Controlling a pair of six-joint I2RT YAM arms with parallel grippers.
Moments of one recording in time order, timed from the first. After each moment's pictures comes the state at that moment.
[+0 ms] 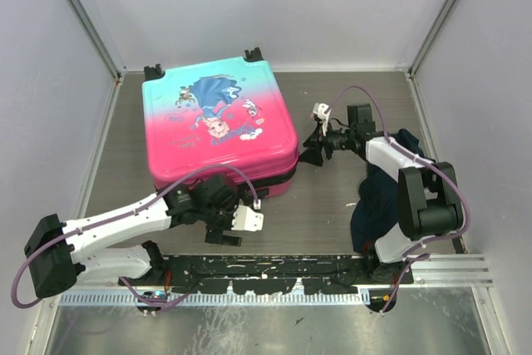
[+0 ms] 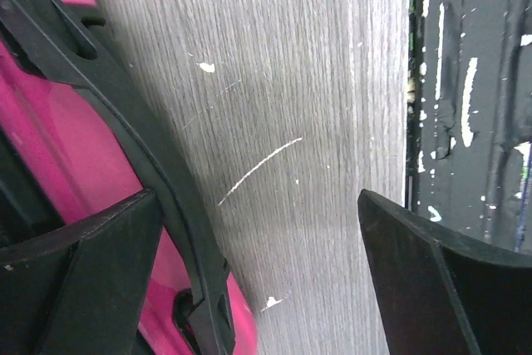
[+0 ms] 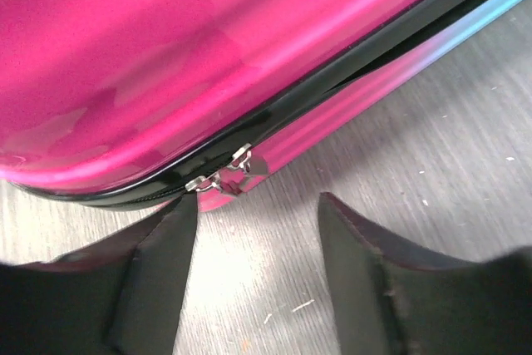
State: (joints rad) left arm -1.00 1.11 0.72 -0.67 0.18 0.72; right arm 0.16 1.61 0.93 -0.13 -1.01 -0.52
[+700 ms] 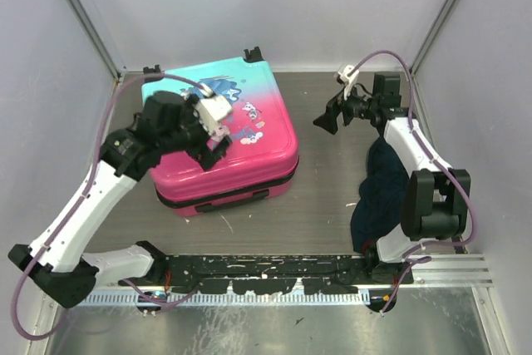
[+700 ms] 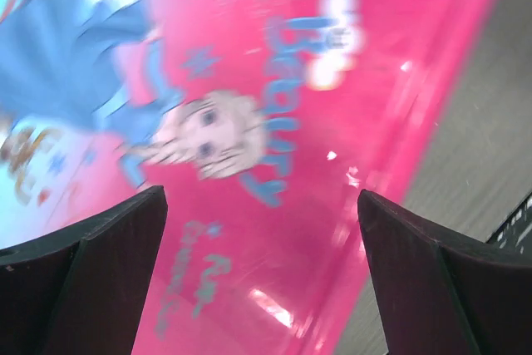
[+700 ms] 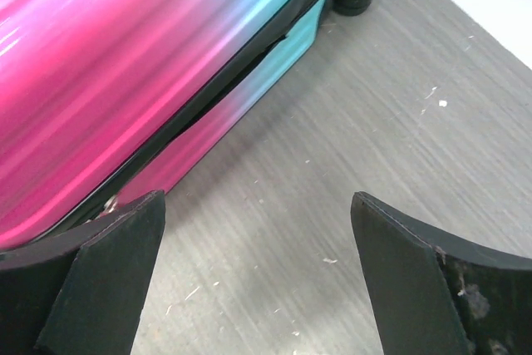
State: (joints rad) left arm -0.66 1.13 1.38 -0.86 0.15 0.38; right arm 0.01 1.54 1.16 -0.22 -0.89 -0.45
